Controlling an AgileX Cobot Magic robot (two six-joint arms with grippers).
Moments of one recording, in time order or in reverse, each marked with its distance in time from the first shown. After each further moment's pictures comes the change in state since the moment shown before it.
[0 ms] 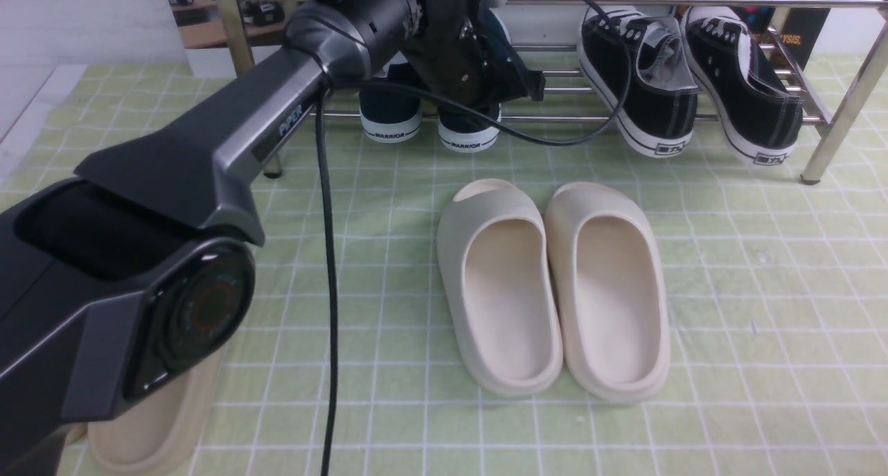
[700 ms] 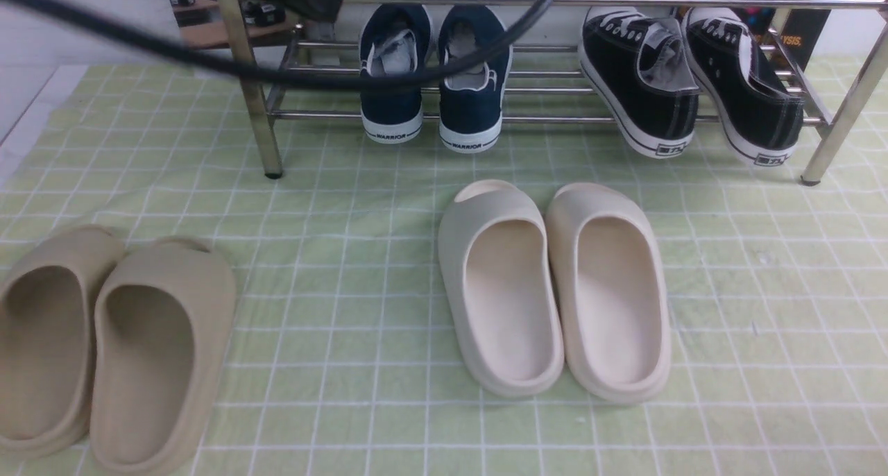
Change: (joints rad) right arm 0.000 0.000 0.000 0.000 0.000 0.000; left arm -0.001 -0.921 0.615 0.038 0.132 0.128
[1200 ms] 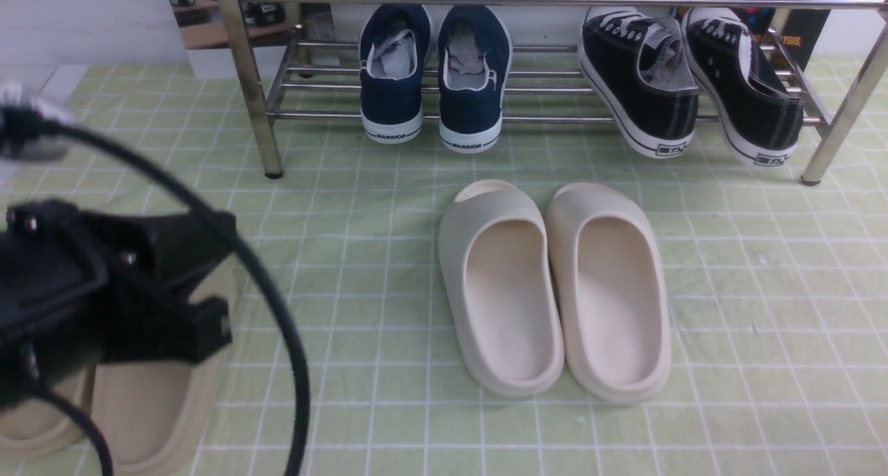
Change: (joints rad) right arm 0.000 0.000 0.000 0.000 0.000 0.000; left arm 0.000 -0.719 1.158 0.001 -0.836 -0.101
